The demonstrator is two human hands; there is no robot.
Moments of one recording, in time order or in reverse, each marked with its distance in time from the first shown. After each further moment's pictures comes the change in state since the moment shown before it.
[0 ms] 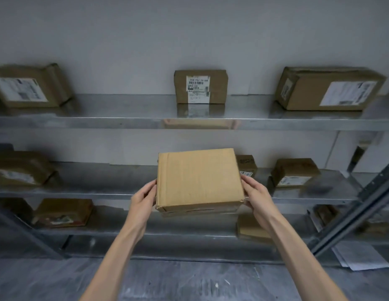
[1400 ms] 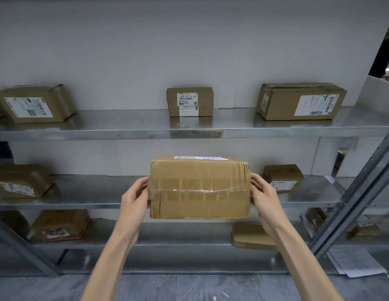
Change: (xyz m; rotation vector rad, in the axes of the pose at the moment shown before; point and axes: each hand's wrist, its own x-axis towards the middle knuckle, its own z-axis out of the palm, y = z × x) left_hand -0.062 0.051 0.005 0.010 0.015 0.207; right_hand -0.065 -0.031 -0.034 0.025 0.065 -0.285
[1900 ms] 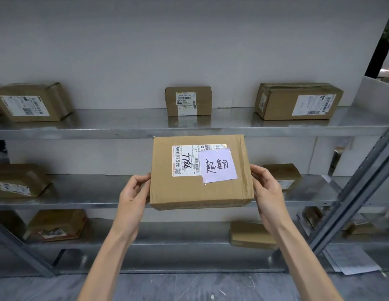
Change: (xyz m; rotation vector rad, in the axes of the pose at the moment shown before) left_hand -0.001 0.002 -0.003 -0.099 -0.050 0.062; right_hand -0.007 -0.014 0.000 0.111 0.067 -0.097
